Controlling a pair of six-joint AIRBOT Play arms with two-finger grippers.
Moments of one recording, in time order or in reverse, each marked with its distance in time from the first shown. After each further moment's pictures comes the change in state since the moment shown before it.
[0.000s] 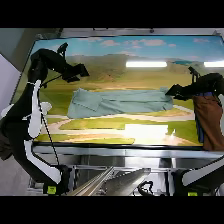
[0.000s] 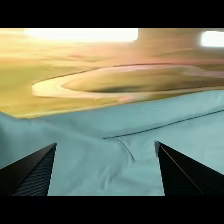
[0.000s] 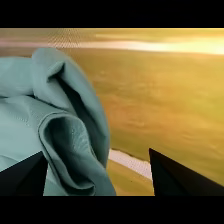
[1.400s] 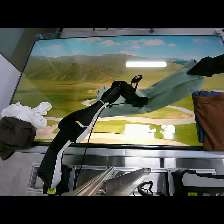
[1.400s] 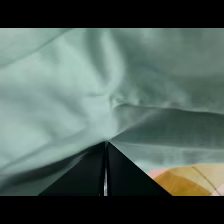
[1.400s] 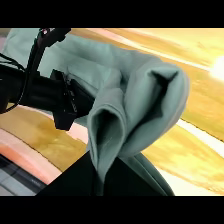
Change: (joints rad) left arm -0.647 -0.370 0.118 -0.127 -0.290 -0.064; right arm 0.002 0.344 0.372 0.010 -0.478 0.060
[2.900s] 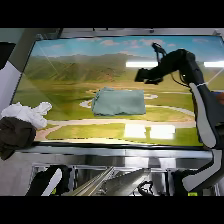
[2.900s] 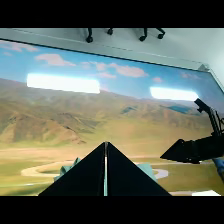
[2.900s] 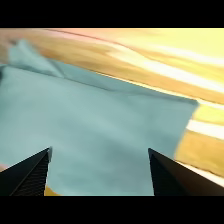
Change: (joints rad) left arm 0.914 1.378 -0.461 -0.089 0.169 0.192; right arm 0.433 -0.285 -0.072 -0.169 0.410 0.348
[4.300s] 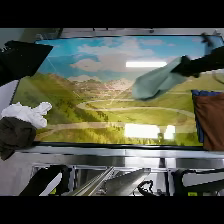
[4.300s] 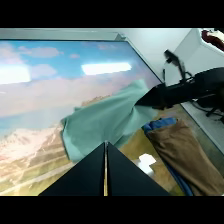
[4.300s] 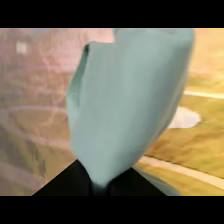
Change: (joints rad) left arm -0.380 0.002 -0.007 0.006 -0.072 -0.045; right arm -0.410 0.180 -0.030 0.221 -0.095 -0.135
